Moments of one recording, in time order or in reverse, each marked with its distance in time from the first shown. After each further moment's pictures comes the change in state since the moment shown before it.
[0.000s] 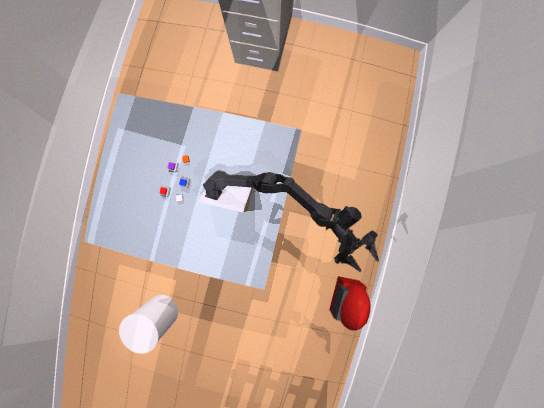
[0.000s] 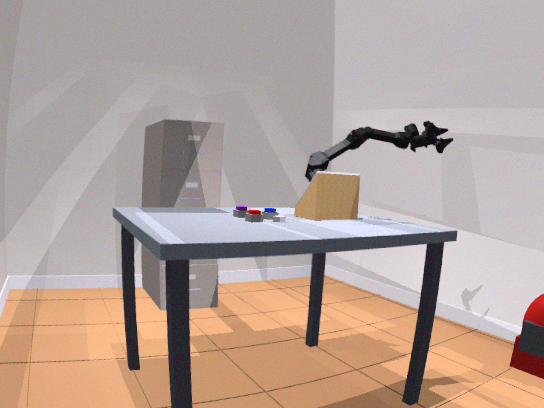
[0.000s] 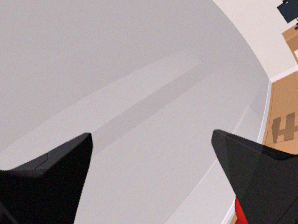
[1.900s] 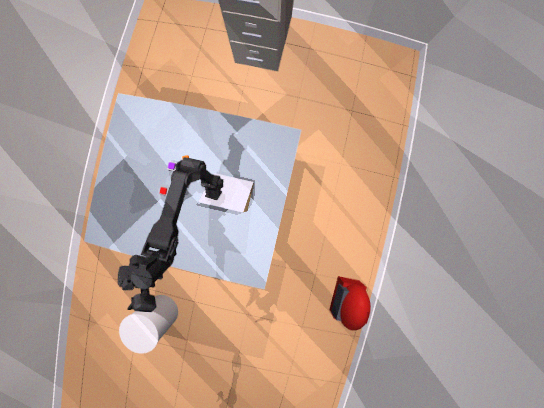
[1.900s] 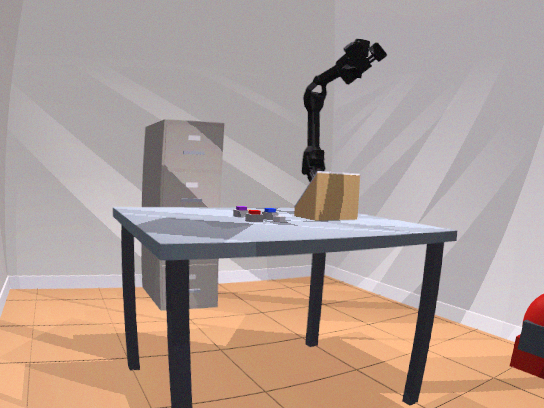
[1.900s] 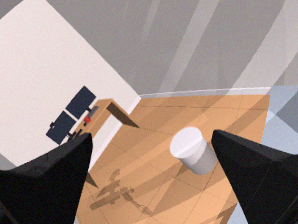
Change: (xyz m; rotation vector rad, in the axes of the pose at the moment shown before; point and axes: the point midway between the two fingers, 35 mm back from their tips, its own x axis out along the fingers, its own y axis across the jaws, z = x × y) arm -0.340 -0.331 0.631 -0.089 -0.674 -1.341
